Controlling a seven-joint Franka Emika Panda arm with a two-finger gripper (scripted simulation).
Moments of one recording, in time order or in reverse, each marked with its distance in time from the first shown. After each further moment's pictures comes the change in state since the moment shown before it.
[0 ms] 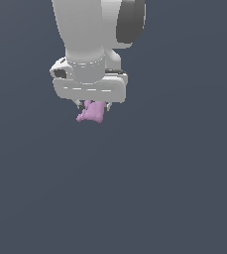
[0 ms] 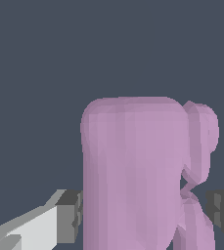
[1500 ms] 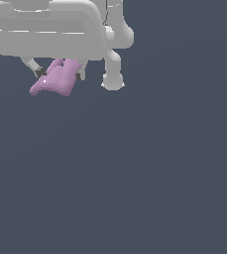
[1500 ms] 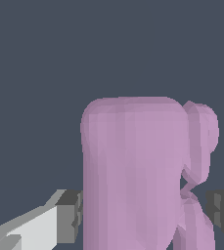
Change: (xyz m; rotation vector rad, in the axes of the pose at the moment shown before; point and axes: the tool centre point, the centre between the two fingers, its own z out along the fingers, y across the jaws) arm 0.064 0.041 -0.145 -0.001 -0.001 0.000
